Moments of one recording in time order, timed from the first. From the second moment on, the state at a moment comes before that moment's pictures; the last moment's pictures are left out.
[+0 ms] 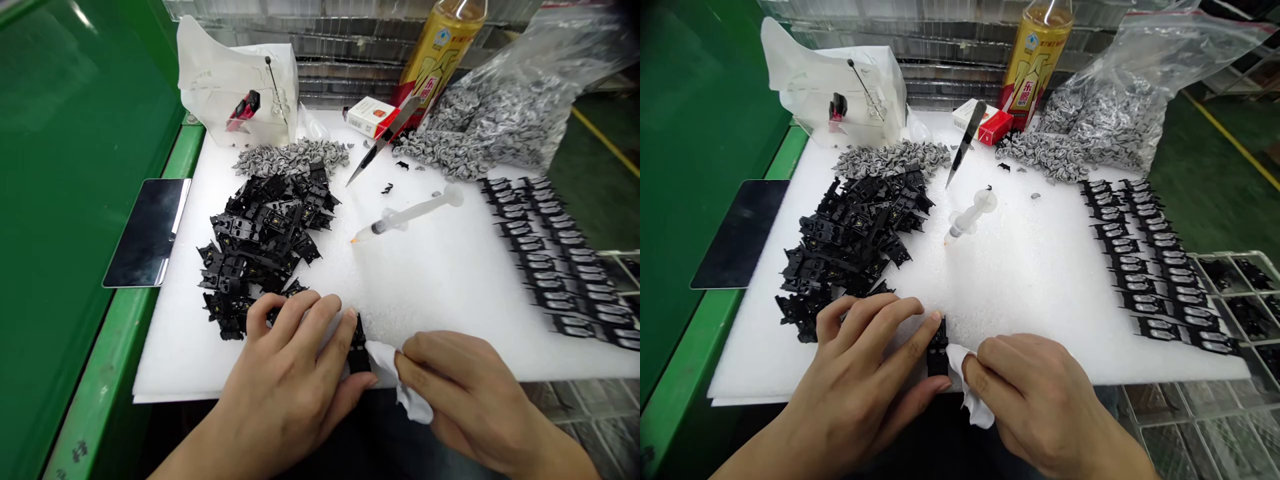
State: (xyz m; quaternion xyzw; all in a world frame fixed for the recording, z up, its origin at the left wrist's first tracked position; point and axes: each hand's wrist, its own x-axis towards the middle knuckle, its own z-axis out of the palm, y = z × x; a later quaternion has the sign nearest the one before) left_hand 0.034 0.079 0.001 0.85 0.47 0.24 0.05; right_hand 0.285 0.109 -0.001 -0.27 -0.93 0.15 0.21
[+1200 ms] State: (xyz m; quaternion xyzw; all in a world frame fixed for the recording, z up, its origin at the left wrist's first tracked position) left_hand 0.036 0.079 0.005 0.85 0.48 0.23 0.05; right_hand 0.283 0.109 -0.001 -0.27 -0.93 0.17 0.21
